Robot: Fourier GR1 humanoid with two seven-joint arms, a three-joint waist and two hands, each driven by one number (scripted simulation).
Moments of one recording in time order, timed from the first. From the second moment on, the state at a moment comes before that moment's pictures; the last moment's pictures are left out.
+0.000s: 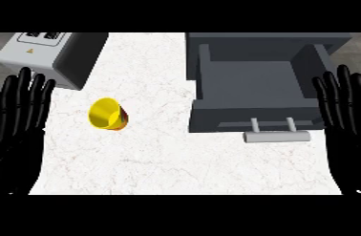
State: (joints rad) left arm 0.01 0.09 0.01 -2.10 0.02 -0.02 -0.01; right arm -0.01 -0.09 0.02 -2.10 -0.03 0.01 -0.02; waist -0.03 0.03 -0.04
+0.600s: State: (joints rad) left arm -0.05 0.08 0.08 -1.90 0.22 -0.11 -0.05; right arm -0.05 -0.14 0.02 -2.03 -0.06 0.09 0.07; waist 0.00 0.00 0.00
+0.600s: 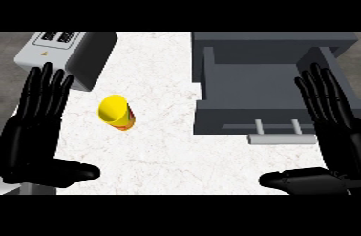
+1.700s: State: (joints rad) left arm -0.21 0.16 0.22 -1.15 0.15 -0.17 -0.39; right arm -0.25 -0.17 -0.06 -1.85 -0.08 0.14 0.07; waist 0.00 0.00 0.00
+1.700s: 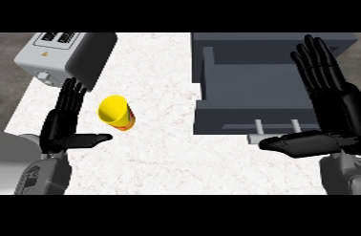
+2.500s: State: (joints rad) left arm -0.46 0.25 0.30 -0.39 0.06 -0.20 -0.85; right arm -0.27 -0.18 -0.10 -1.85 -0.11 0.17 0.09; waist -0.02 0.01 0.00
